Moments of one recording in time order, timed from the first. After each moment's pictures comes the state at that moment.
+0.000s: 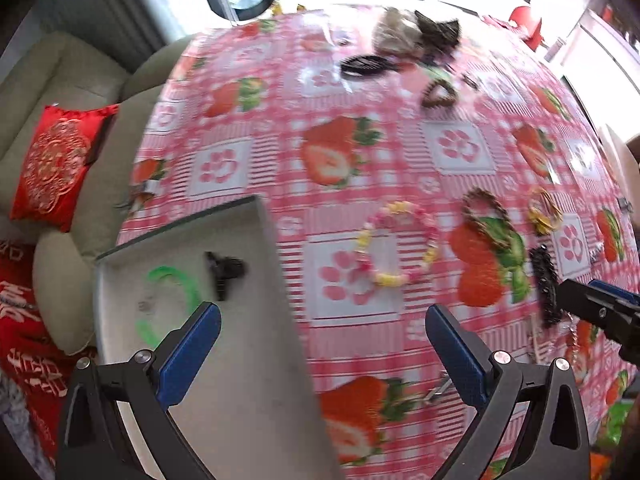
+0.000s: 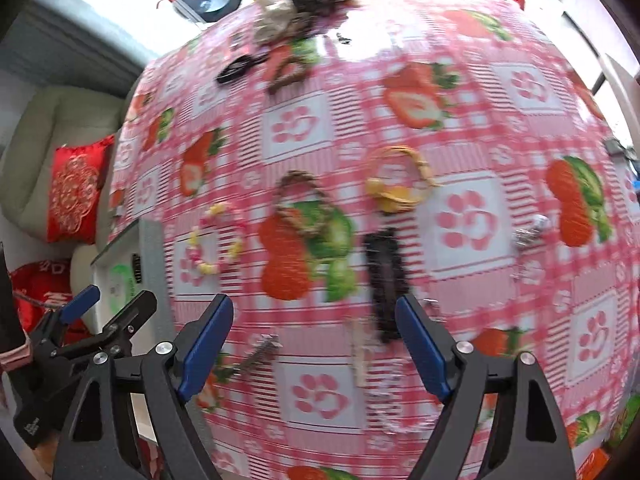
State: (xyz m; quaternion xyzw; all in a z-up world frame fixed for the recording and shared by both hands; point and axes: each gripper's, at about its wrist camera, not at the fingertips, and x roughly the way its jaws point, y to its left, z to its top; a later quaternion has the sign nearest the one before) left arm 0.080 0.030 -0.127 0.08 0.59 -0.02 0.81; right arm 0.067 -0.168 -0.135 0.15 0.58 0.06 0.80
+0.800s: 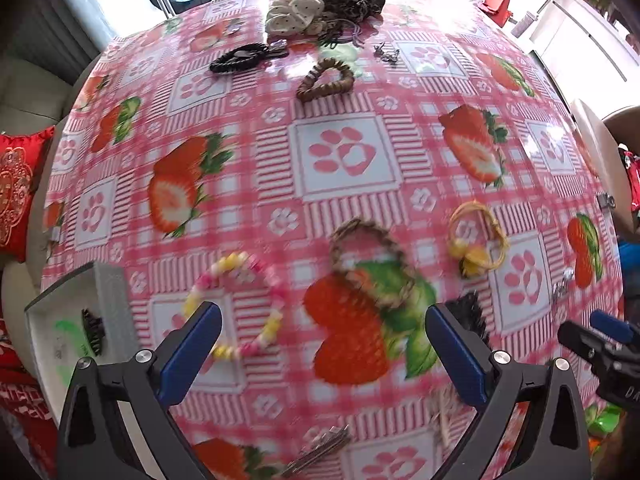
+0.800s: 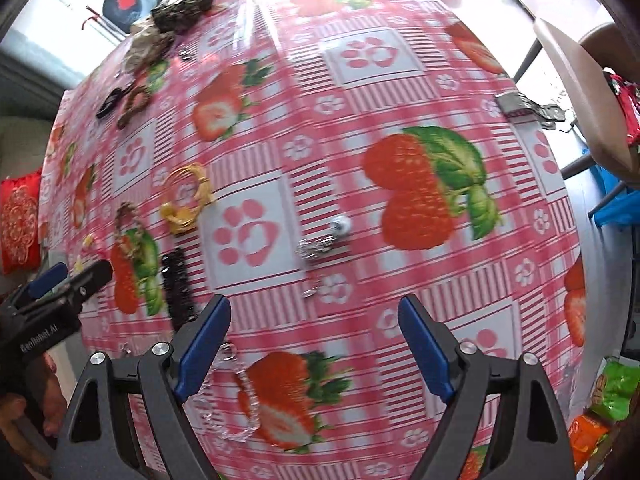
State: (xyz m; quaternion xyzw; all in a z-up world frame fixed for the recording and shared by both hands) left arm 0.127 -0.075 -0.162 0.07 0.61 -0.08 0.78; right arm 0.068 -0.292 -0.161 0.13 0.61 -0.04 0.78
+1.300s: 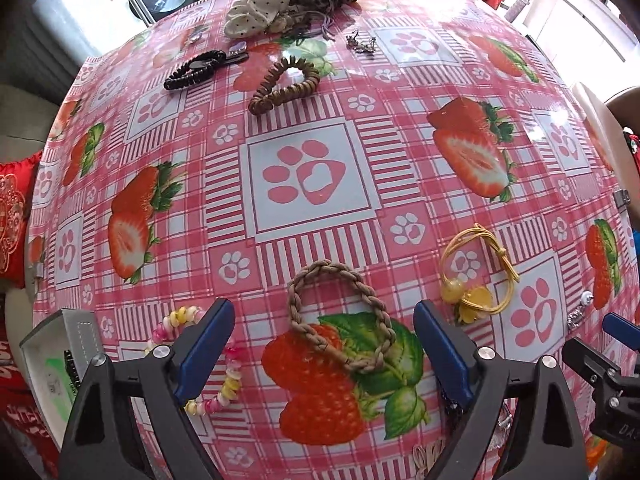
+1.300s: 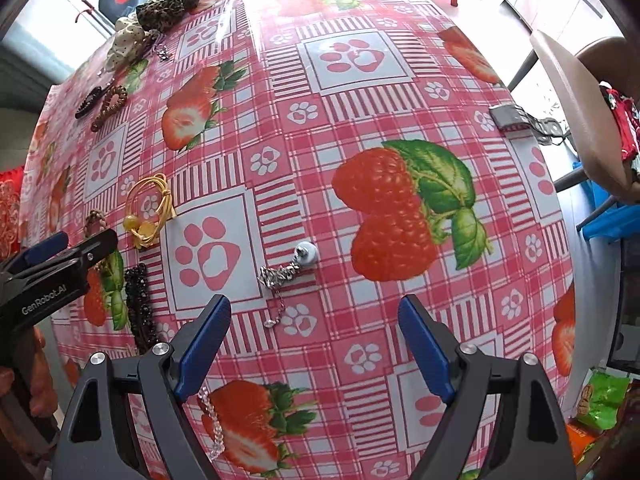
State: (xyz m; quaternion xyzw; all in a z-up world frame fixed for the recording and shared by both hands) left arm 0.153 -0.108 -0.190 0.10 0.61 -0.08 0.78; right arm 0.081 -0.307 -0.175 0.10 0.61 -0.05 0.79
